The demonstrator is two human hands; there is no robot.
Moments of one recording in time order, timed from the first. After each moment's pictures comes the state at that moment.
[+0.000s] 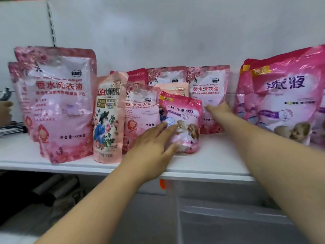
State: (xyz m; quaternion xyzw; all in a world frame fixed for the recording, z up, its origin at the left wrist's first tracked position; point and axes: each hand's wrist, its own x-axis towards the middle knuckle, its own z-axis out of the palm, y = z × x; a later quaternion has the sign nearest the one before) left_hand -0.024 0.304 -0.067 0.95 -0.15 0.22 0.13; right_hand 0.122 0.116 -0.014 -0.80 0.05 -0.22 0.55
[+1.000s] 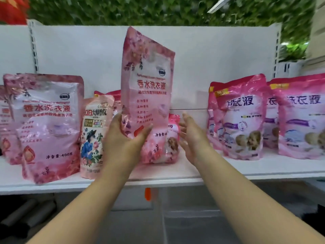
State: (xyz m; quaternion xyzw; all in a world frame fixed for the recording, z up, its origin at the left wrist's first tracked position) left_hand -0.054 0.294 -0.035 0.71 -0.10 0.41 0.57; right_hand 0.000 0.159 -0.022 -0.58 -0.07 -0.08 0.81
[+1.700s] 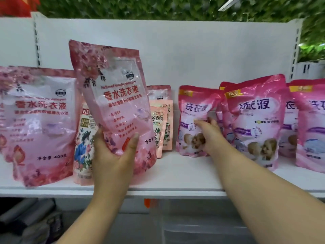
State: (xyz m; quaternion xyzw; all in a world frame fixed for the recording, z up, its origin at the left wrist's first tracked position) left_hand -0.040 0.304 -0.069 0.64 -0.06 0.48 0.60; right_hand 0.089 0.118 -0.022 -0.61 -0.03 -0.18 0.77
